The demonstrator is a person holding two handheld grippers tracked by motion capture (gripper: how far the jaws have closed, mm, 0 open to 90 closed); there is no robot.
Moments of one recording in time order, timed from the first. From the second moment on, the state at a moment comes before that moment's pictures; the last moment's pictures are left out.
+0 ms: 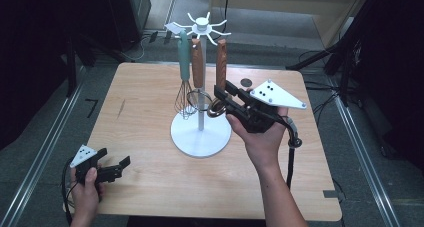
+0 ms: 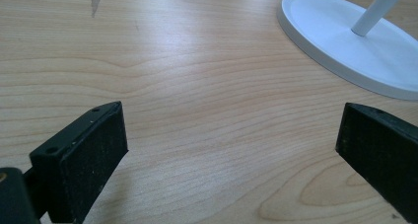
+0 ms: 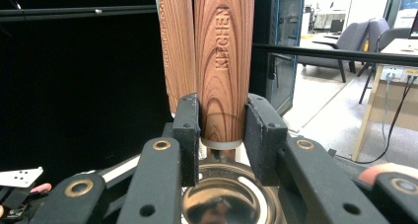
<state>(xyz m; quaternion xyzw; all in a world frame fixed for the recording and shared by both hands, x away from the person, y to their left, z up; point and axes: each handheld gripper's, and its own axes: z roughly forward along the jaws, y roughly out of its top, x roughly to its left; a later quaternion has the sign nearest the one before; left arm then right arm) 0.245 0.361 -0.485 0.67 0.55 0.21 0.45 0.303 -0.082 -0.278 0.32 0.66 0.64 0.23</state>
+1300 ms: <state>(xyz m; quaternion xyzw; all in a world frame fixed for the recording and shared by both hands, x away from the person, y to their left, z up) 0.246 0.361 -0.485 0.68 0.55 0.21 0.45 0.304 -0.077 -0.299 0.32 0.69 0.61 0.24</state>
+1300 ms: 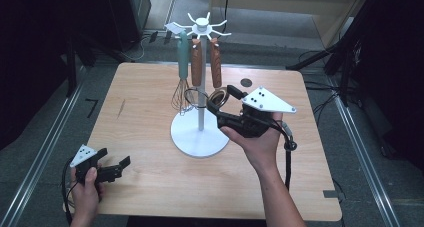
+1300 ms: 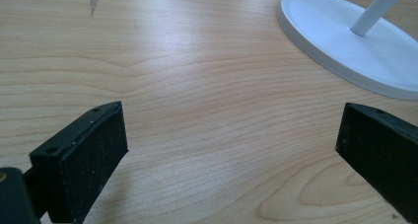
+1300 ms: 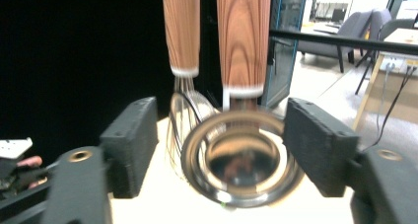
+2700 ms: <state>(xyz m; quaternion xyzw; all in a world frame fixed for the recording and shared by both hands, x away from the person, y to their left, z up) 0.245 0.358 -0.484 0.68 0.54 0.21 0.44 0.286 -0.129 -0.418 0.38 0.71 0.56 0.20</state>
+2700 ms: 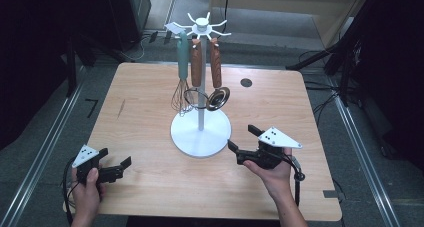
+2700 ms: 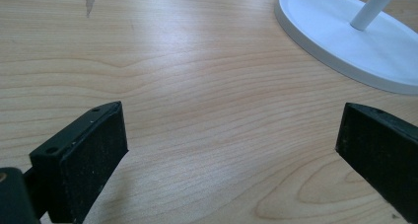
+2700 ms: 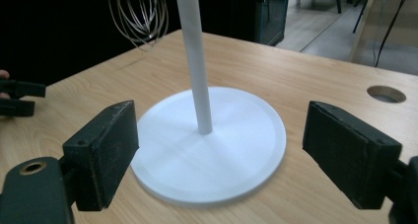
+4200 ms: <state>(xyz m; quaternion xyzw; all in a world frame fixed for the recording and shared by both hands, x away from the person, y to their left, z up) 0.244 0.357 -0.484 0.68 0.54 0.22 0.44 0.247 -0.243 -0.481 0.49 0.69 0.48 0.23</state>
